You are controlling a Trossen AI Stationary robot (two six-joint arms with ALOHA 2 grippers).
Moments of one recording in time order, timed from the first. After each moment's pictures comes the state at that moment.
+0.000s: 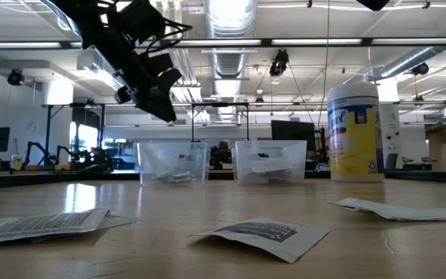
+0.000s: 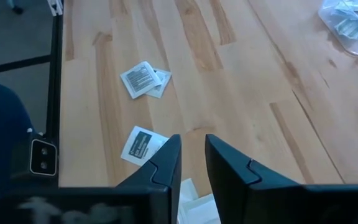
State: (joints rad) left arm 0.31 1.30 0.83 -0.22 -0.39 -0.28; right arm 0.65 1.64 1.30 -0.58 0.52 0.76
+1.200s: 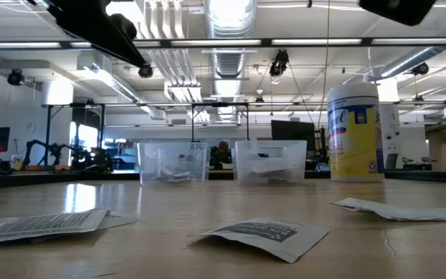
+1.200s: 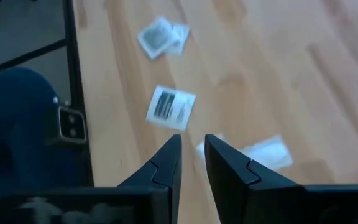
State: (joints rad) left arm -0.35 1.17 0.86 -0.41 -0.31 -0.16; right arm 0.67 1.64 1.26 -0.59 0.39 0.92
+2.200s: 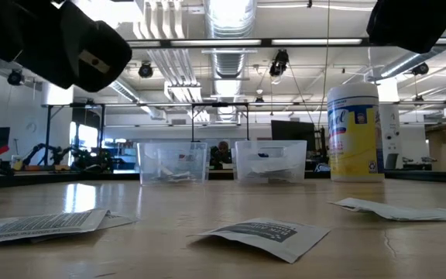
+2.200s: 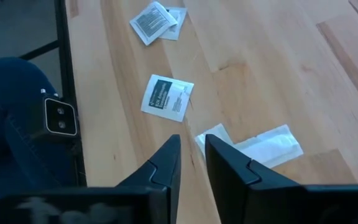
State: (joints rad) left arm -0.60 1.54 0.85 0.00 -0.04 -0.28; right arm 0.67 1.64 1.15 -0.48 0.36 0.95
